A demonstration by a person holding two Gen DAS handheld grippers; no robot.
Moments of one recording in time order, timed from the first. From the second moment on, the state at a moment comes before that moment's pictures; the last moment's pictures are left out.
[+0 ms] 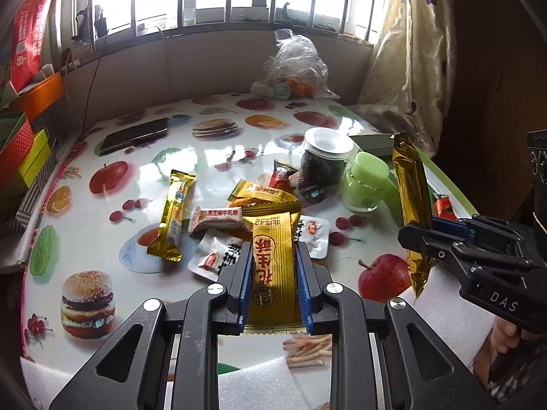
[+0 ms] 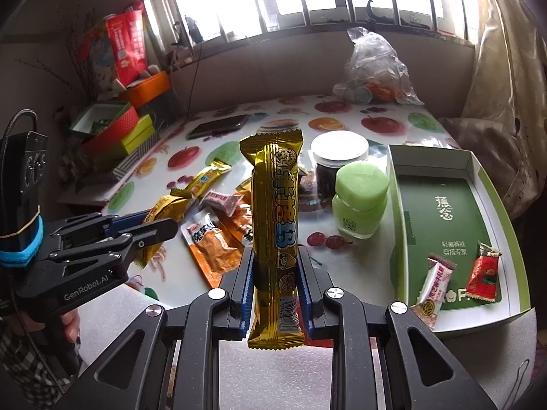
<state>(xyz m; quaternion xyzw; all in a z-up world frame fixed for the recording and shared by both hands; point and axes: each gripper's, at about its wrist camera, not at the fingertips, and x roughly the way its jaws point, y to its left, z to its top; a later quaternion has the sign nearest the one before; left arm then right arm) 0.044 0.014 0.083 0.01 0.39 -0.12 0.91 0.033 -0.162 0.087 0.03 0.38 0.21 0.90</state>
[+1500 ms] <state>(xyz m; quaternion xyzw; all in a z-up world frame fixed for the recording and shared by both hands) 0.095 -0.174 0.074 0.02 0.42 -0.27 0.86 0.096 -0.319 0.068 0.07 0.42 0.07 0.90</state>
